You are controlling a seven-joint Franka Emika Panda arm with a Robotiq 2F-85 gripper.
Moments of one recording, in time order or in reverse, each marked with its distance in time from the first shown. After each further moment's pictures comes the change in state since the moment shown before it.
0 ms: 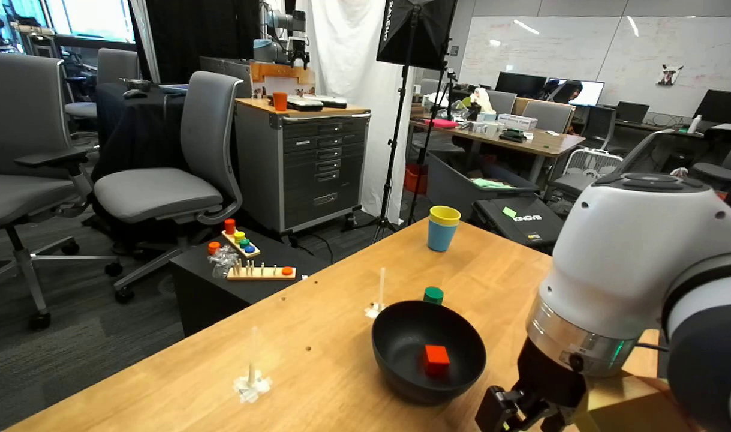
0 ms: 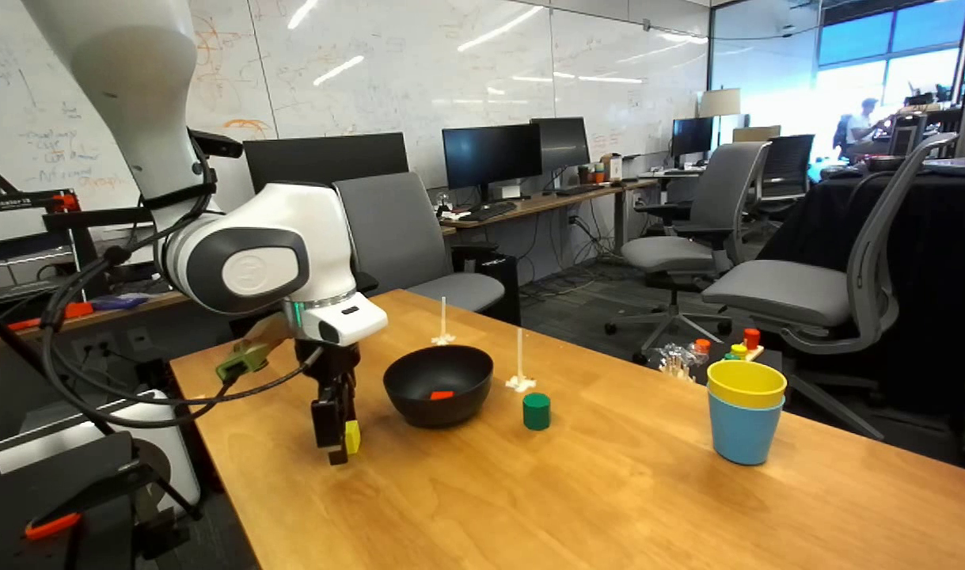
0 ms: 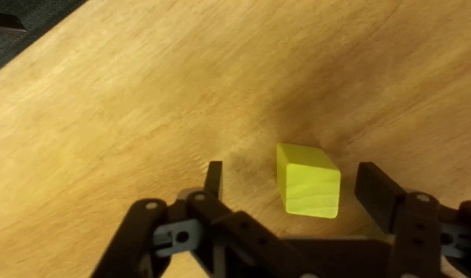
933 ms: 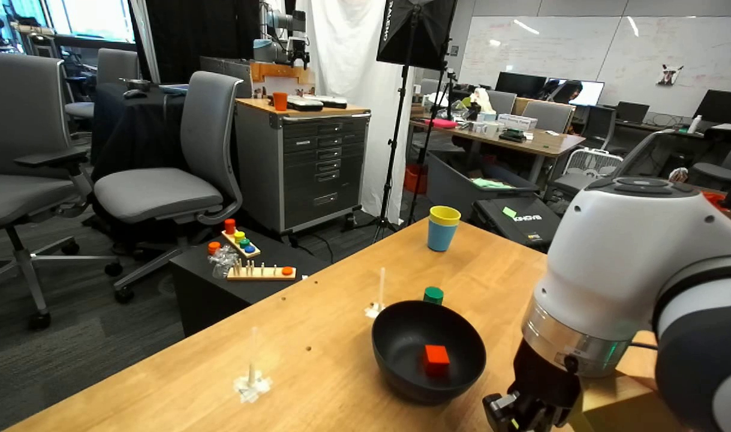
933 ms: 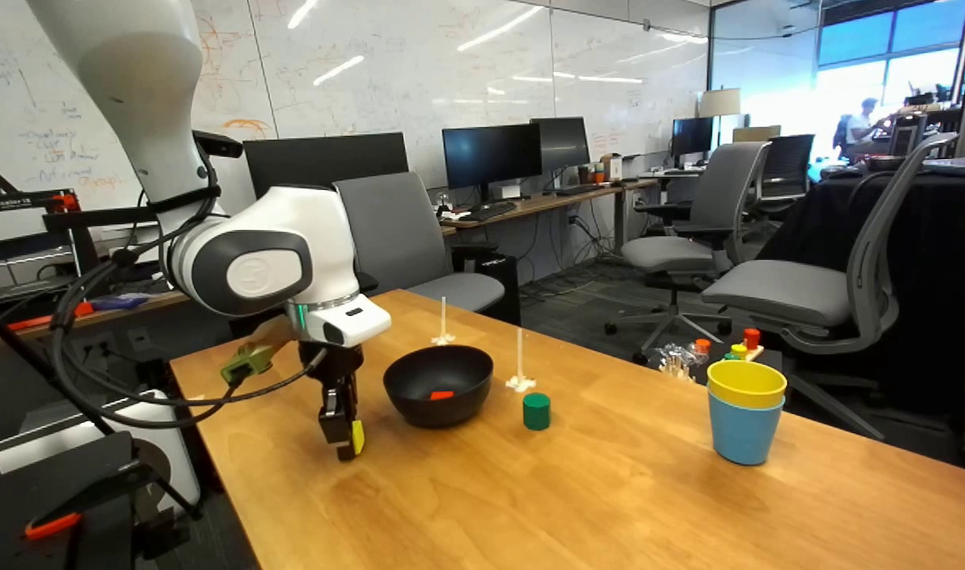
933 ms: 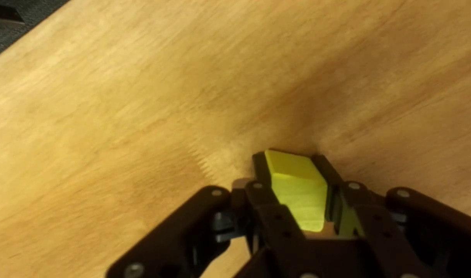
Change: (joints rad) arm 0.020 0.015 -0.018 0.015 0.010 -0.001 -0.021
